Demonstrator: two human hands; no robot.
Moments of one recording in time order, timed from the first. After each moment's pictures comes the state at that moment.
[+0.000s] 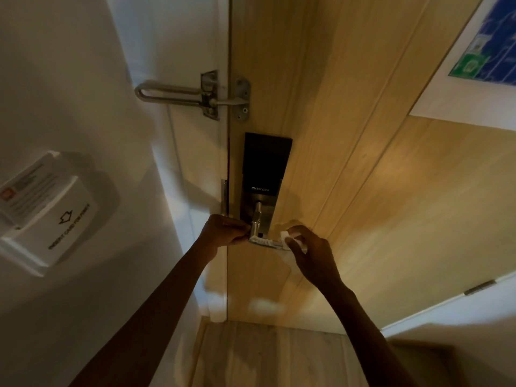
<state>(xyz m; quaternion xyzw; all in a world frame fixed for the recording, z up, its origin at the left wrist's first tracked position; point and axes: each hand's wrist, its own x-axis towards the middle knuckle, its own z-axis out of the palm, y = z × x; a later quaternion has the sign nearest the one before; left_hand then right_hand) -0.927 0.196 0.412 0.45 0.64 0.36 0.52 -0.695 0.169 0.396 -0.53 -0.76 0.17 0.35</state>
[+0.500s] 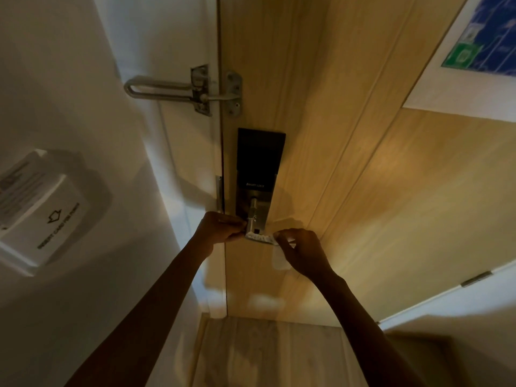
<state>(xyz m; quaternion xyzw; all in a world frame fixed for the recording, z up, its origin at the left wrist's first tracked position) -0.926 0.194 0.414 0.41 0.62 0.40 0.54 -0.704 0.177 0.395 -0.52 -0.77 0.20 0.31</state>
